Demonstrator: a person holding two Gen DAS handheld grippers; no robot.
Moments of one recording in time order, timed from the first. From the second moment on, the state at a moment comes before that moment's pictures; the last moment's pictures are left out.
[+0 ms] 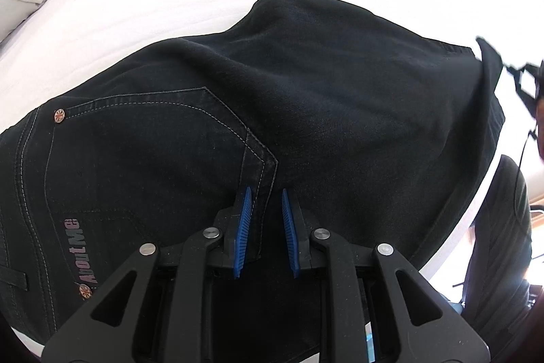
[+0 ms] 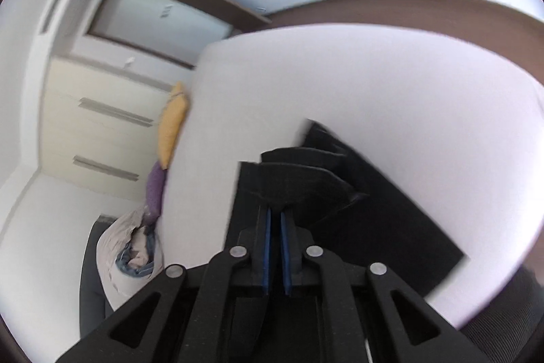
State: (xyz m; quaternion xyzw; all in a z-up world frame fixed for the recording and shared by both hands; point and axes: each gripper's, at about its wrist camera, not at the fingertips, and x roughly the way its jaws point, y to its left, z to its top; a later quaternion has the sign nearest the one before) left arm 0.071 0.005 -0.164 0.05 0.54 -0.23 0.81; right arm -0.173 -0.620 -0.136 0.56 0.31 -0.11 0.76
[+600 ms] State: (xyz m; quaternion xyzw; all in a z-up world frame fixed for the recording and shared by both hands) left arm 0.060 -0.013 -0.166 0.08 0.54 -0.21 0.81; right arm -0.120 -0.573 -0.106 0.45 0.44 -0.12 0.77
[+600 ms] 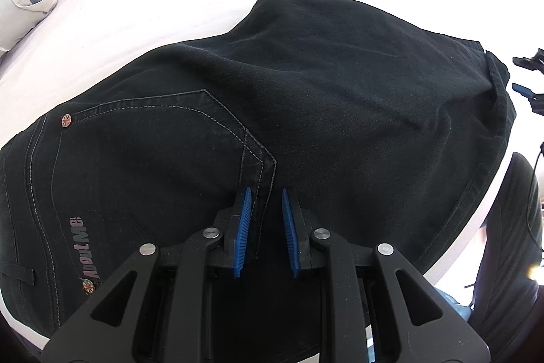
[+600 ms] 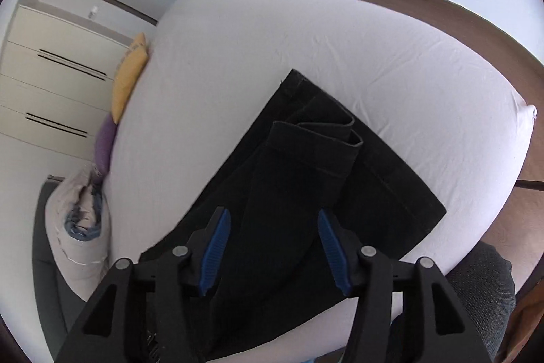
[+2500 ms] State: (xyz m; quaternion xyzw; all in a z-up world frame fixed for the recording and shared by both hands) left arm 0.053 -0.020 -0.160 0.09 0.53 -0.19 0.82; right arm -0.093 -0.626 -0.079 0.31 0.38 0.06 0.87
